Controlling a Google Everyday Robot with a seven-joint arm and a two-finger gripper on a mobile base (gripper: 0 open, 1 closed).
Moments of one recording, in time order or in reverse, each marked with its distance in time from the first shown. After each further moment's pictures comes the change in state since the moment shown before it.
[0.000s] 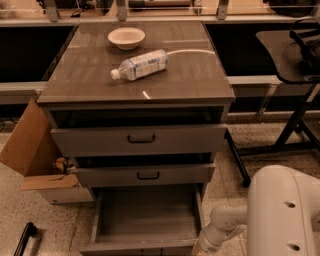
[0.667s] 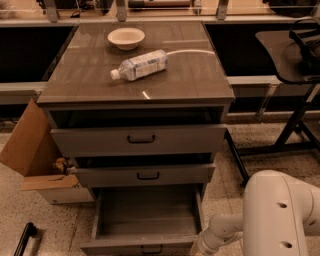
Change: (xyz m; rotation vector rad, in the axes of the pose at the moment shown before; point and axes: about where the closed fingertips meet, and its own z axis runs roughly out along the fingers) arm 0.010 -0.026 0.034 0.106 -0.013 0.008
